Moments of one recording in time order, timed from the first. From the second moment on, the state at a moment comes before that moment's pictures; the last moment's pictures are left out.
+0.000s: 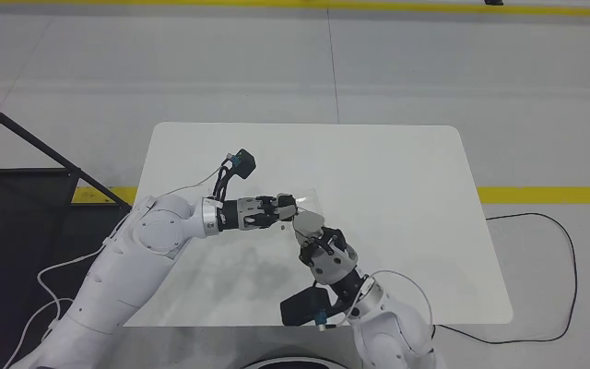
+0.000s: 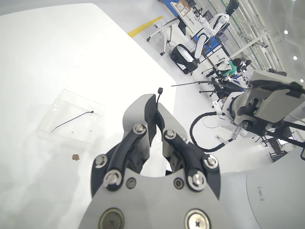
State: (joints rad) left arm 0.96 -1.01 -1.09 -1.55 0.03 -0.62 -0.80; right arm -1.51 -1.34 1.06 -2.06 -2.31 -0.01 -0.29
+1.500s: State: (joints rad) left arm 0.96 -1.01 -1.09 -1.55 0.03 -0.62 -0.80; right arm -1.49 -1.33 1.04 -2.04 -2.30 0.02 -0.28
